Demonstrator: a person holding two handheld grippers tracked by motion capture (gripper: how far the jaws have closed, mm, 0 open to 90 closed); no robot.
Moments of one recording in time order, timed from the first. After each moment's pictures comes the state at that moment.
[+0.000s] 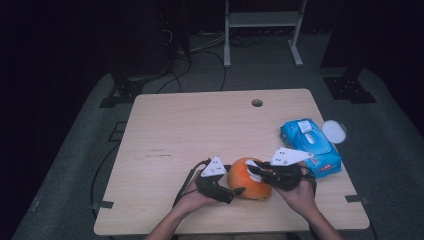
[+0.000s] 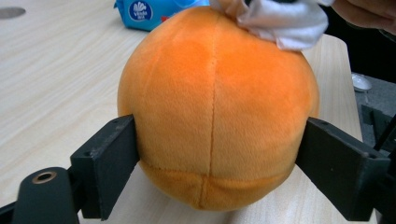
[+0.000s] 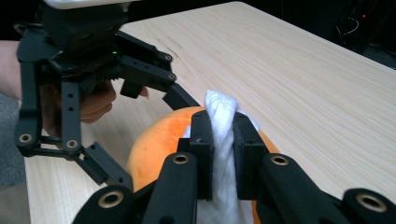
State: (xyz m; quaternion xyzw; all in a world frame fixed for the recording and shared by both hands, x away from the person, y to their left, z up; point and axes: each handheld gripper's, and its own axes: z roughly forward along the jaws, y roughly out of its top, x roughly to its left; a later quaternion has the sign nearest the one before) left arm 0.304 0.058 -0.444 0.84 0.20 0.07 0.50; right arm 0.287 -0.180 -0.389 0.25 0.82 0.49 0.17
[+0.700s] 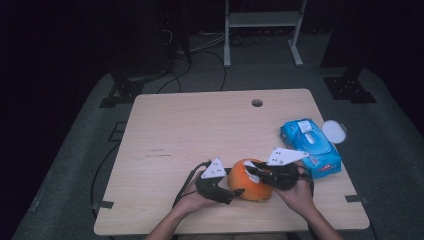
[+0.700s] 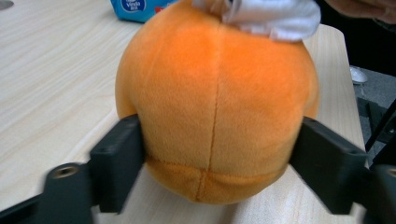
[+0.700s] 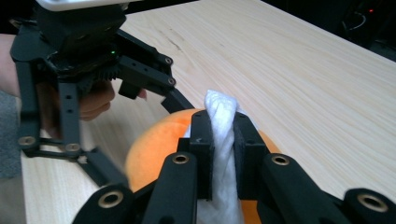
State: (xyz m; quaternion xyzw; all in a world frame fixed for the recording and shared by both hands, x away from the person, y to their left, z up) left arm 0.302 0.059 -0.447 0.84 0.18 0.08 0.50; right arm 0.291 -0.175 -0.393 0.24 0.83 0.48 0.16
